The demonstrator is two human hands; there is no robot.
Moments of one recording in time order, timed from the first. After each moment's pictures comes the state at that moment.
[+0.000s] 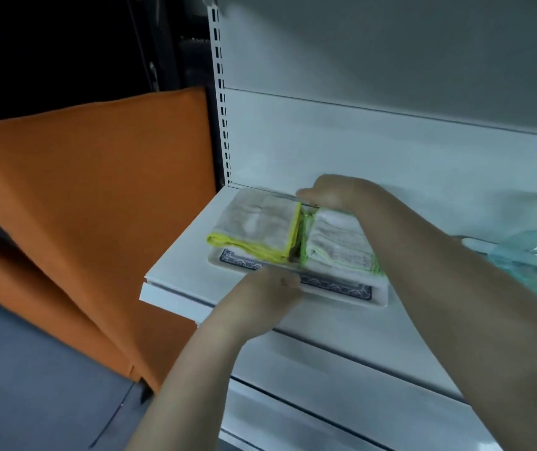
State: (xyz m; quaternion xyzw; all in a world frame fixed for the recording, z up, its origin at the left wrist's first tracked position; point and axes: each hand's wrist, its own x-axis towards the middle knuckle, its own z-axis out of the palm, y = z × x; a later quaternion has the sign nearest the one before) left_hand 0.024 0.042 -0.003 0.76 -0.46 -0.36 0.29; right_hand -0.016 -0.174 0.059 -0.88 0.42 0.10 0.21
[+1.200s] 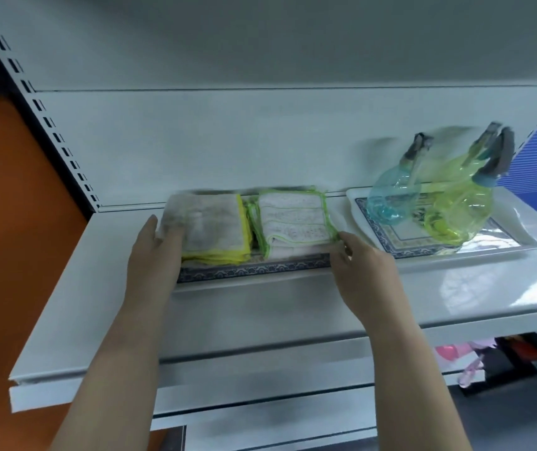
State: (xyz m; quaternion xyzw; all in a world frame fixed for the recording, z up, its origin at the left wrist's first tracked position) left_hand 0.071 -0.041 -0.026 0.72 -0.32 -0.30 0.54; right_hand -0.189 -0.058 -0.014 -0.67 0.66 -0.30 0.15
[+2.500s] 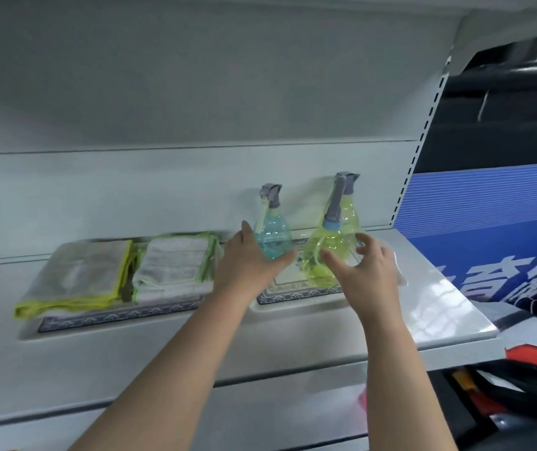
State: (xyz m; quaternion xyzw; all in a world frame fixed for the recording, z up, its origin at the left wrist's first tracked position) left_hand -0.231 -0.159 -0.009 0.72 -0.61 -0.17 0.28; right_hand -0.416 -0.136 -0.004 -0.56 0.65 -0.45 0.23
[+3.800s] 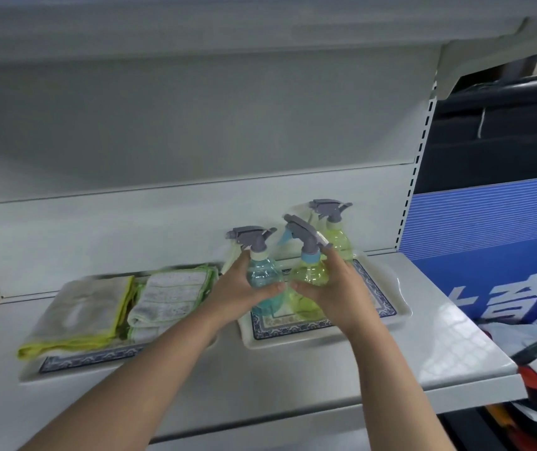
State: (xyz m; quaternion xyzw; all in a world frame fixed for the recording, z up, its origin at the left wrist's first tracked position) left_hand -0.211 -0.171 -0.005 0.66 -0.62 -0.29 0.32; right_hand -0.410 -0.172 0.002 -0.67 0.57 -0.38 0.28
